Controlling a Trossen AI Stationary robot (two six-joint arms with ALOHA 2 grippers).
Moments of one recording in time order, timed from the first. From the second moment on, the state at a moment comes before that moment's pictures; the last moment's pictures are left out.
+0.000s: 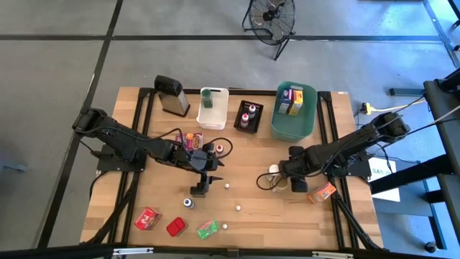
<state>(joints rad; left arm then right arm) -0.25 1.43 0.91 -0.12 -0.17 -0.14 0.35 1.38 0.68 -0.79 0.06 0.33</state>
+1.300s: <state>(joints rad) -0.25 1.43 0.91 -0.12 -0.17 -0.14 0.34 1.38 0.68 -0.80 0.06 0.32</state>
